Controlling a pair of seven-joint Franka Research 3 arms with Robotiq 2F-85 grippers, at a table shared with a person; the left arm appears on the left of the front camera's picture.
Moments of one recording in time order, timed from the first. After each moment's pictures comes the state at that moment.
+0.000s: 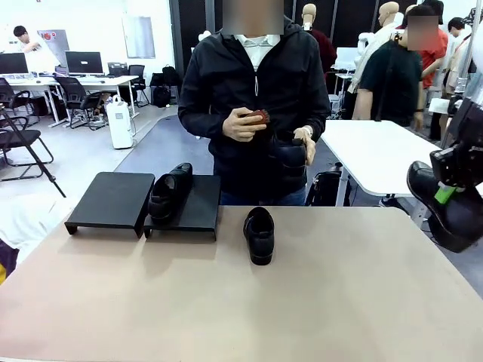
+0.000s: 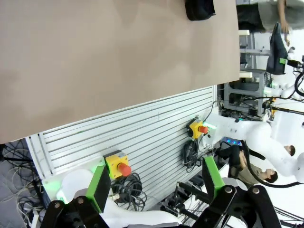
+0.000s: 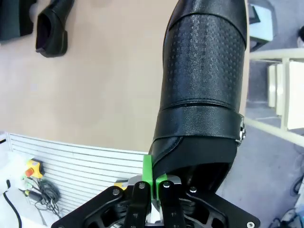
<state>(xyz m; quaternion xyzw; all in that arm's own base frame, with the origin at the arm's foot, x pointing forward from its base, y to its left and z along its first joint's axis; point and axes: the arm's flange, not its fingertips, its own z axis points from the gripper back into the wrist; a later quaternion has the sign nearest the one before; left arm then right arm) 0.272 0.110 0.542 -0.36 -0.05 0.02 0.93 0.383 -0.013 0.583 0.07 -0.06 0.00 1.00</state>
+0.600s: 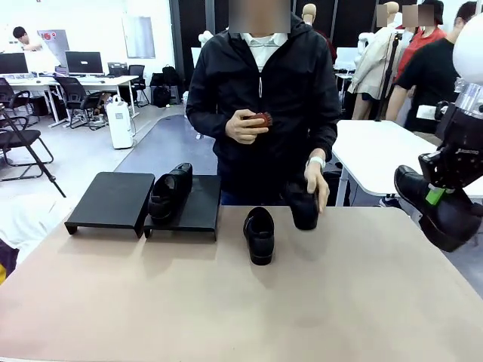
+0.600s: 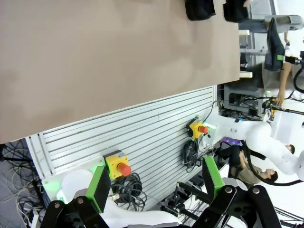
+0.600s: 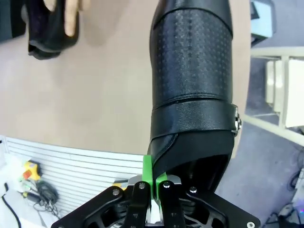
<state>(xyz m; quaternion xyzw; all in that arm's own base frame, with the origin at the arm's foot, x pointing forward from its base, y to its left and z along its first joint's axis) 0.272 0.110 0.542 -0.36 -0.05 0.02 0.93 0.394 0.001 0.576 0.05 -0.05 0.00 1.00</state>
